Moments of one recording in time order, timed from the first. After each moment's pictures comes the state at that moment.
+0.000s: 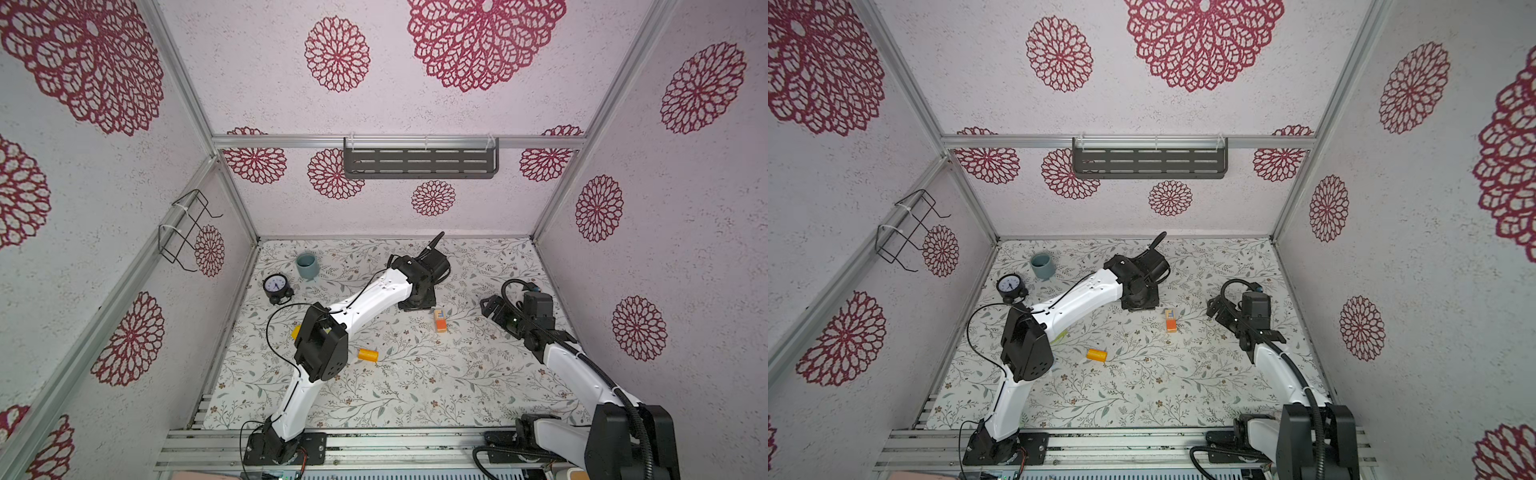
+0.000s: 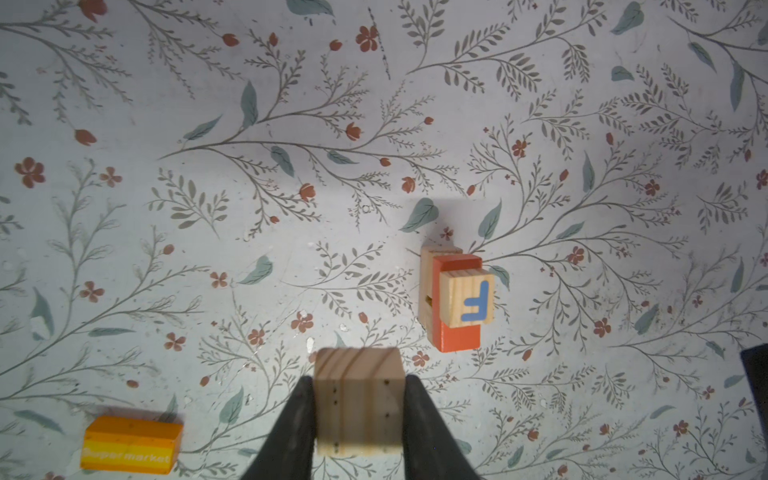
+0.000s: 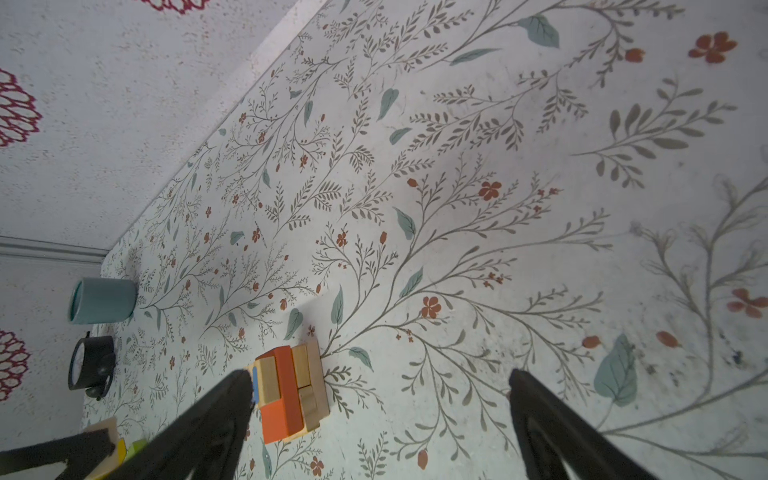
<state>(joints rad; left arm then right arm) -0.85 2.21 2.10 -1.13 -0.15 -0.86 0.02 1.16 0.59 -0.13 -0.21 0.63</state>
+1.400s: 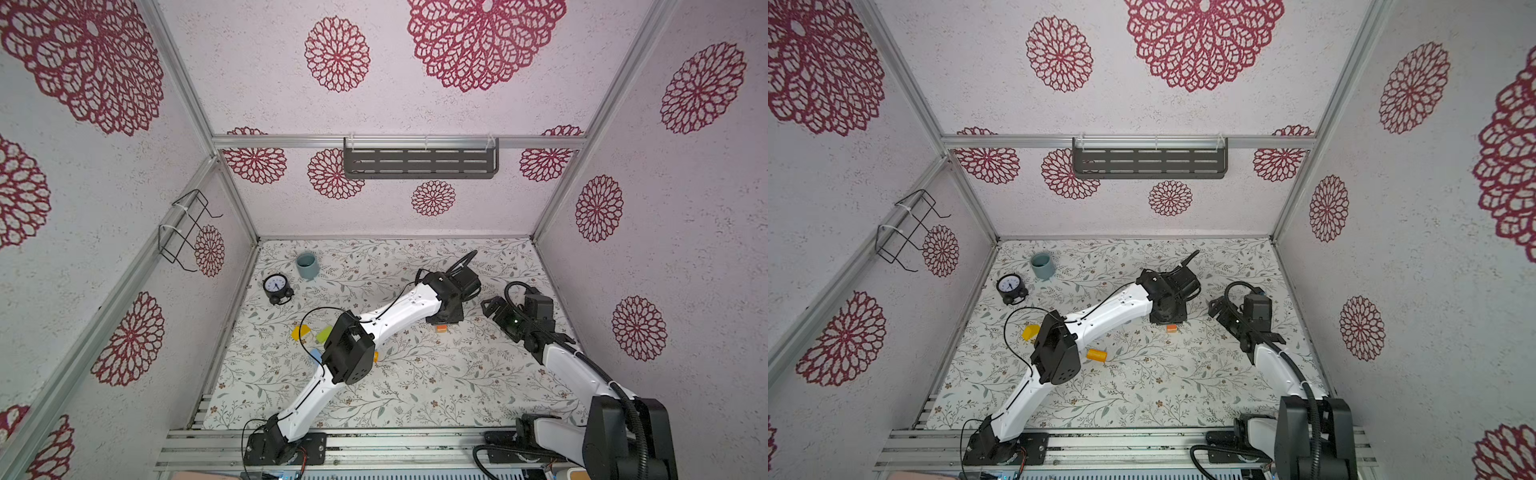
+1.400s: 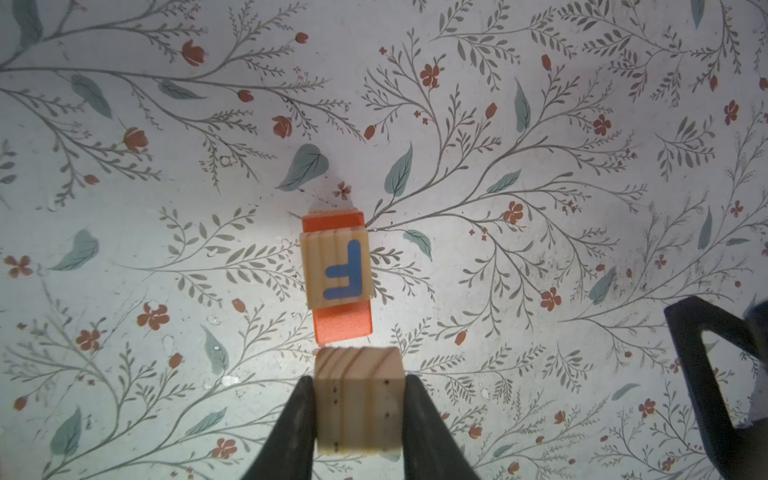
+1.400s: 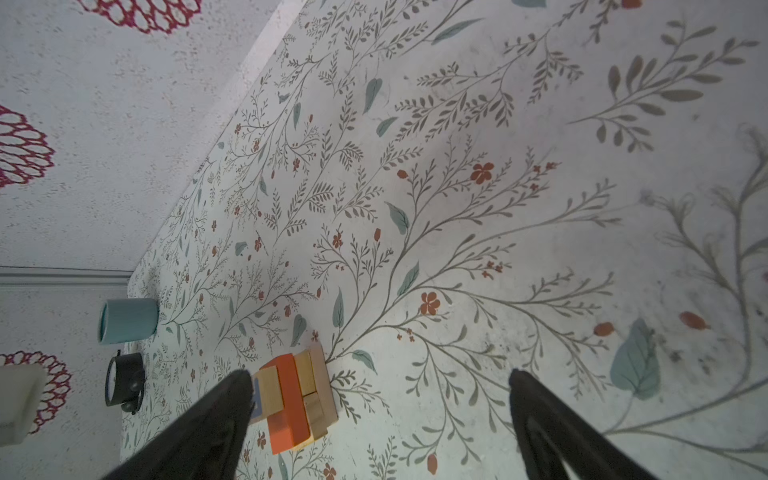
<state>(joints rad) -0.96 2.39 2.29 -1.13 -0.14 -0.96 0.00 1.18 0.56 -0.08 -0.24 0.71</state>
